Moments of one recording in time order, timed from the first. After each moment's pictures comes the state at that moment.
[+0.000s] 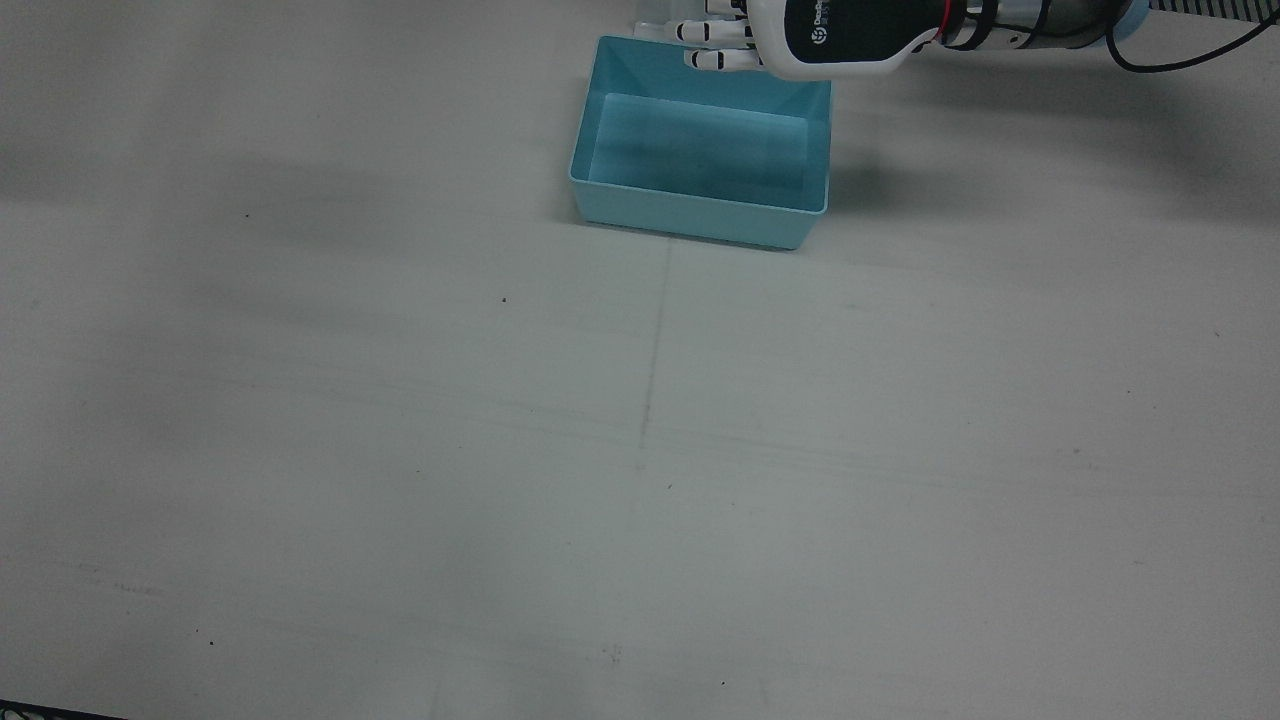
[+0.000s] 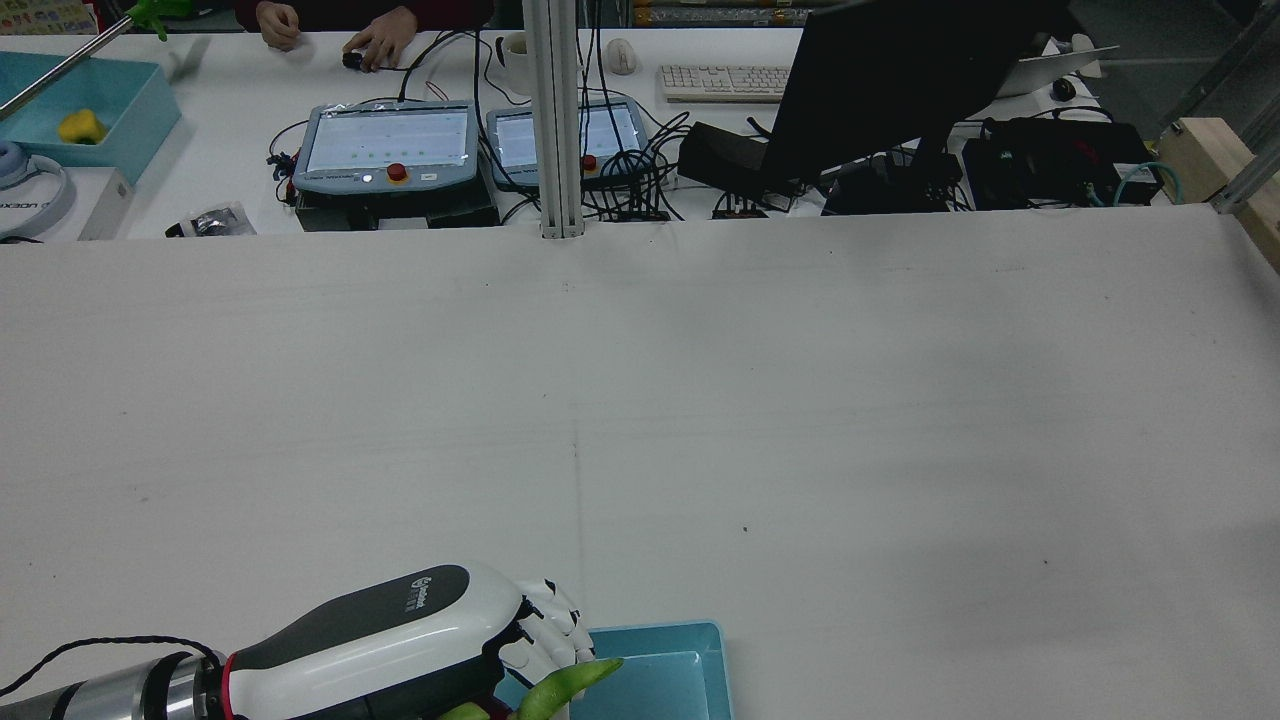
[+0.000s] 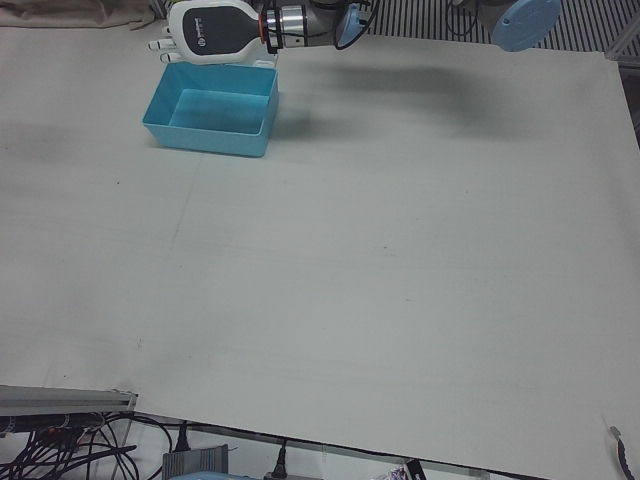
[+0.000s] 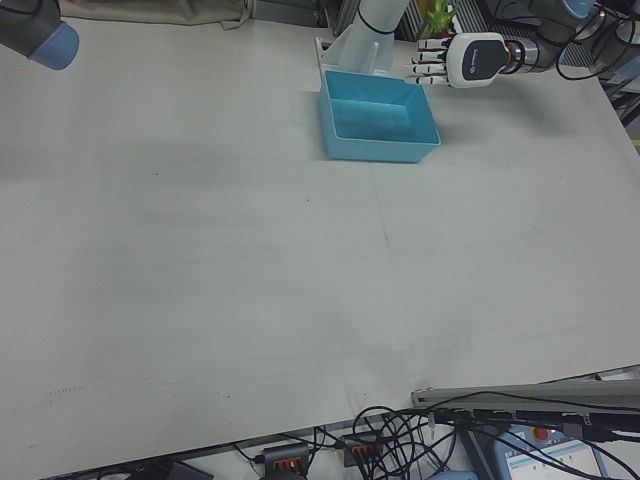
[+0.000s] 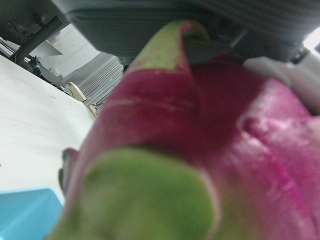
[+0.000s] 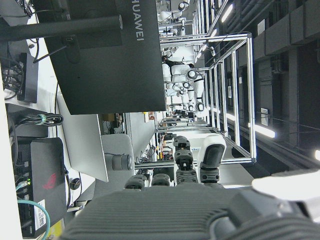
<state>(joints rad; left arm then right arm) -0.32 -1.81 -2.35 0.24 1.54 1.26 1.50 -1.55 1.57 -3.25 -1.45 0.11</state>
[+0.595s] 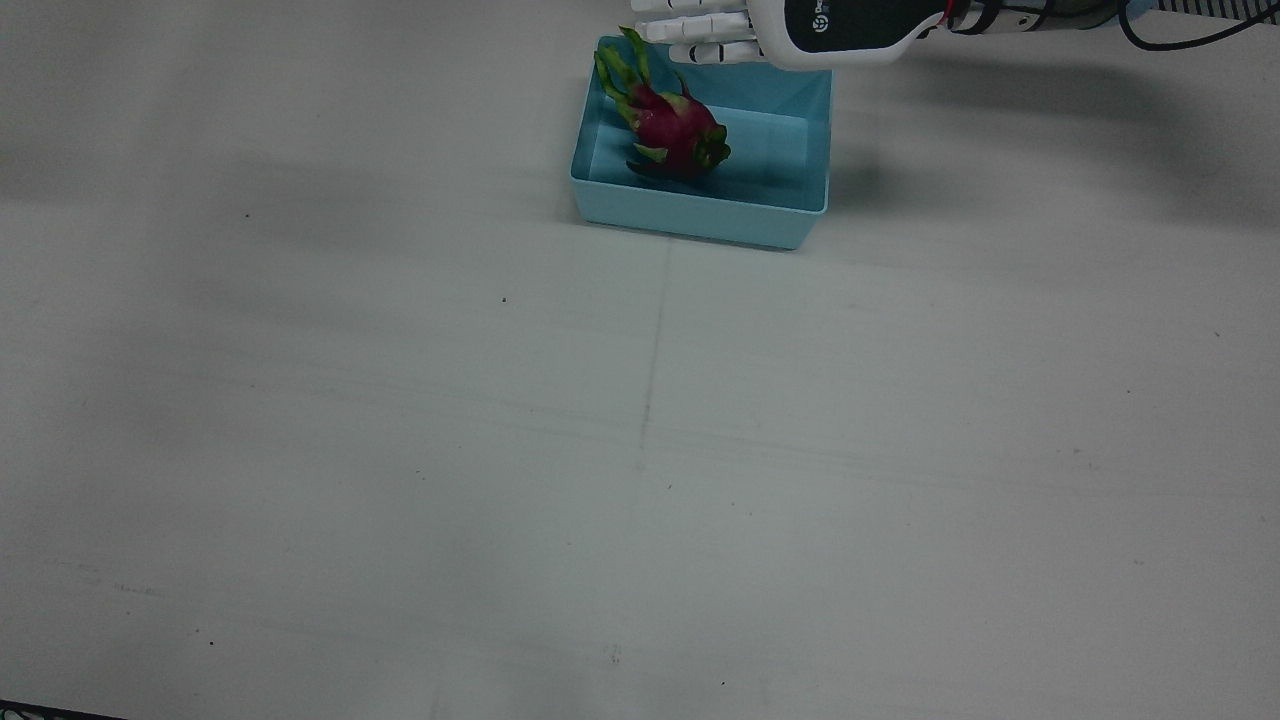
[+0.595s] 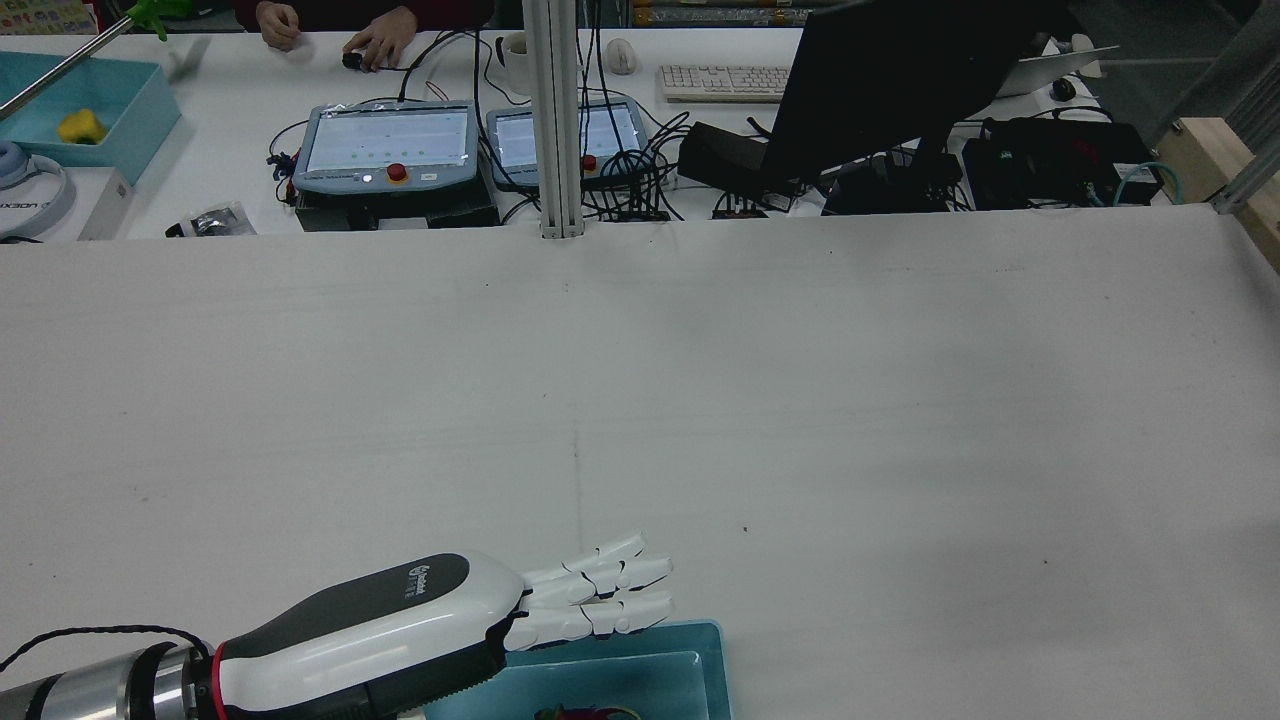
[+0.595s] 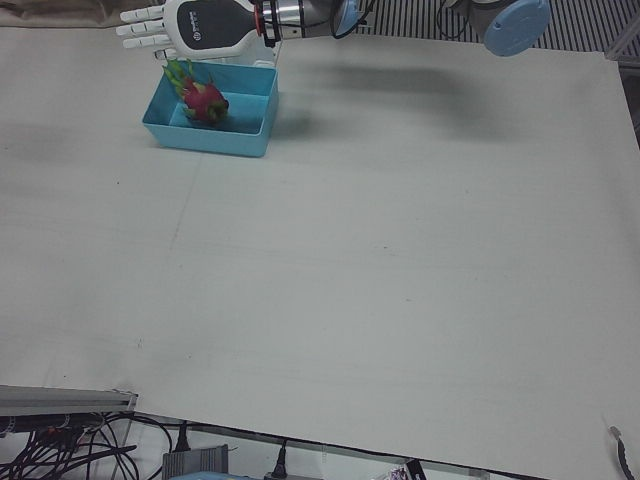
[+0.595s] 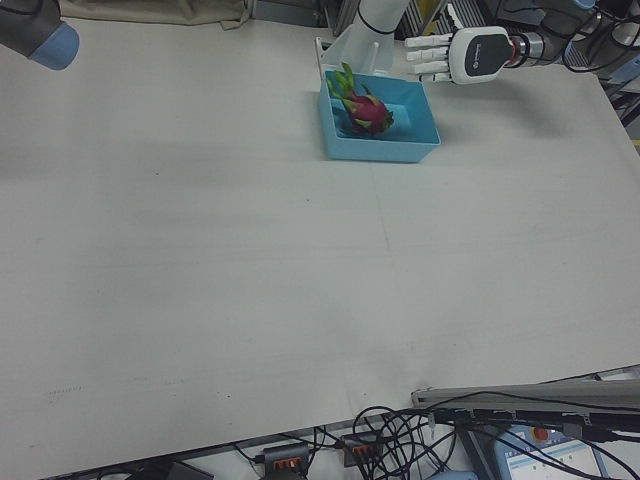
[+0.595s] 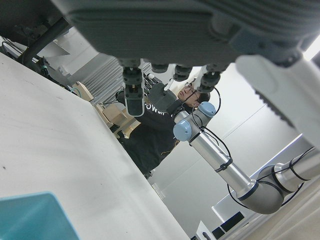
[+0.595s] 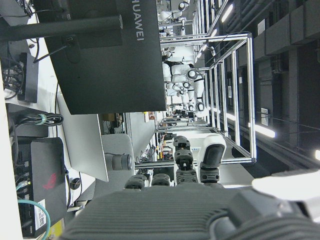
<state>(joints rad) -0.33 -1.85 -2.38 0.35 1.55 1.26 1.50 -1.55 1.57 -3.25 -1.45 0.11</state>
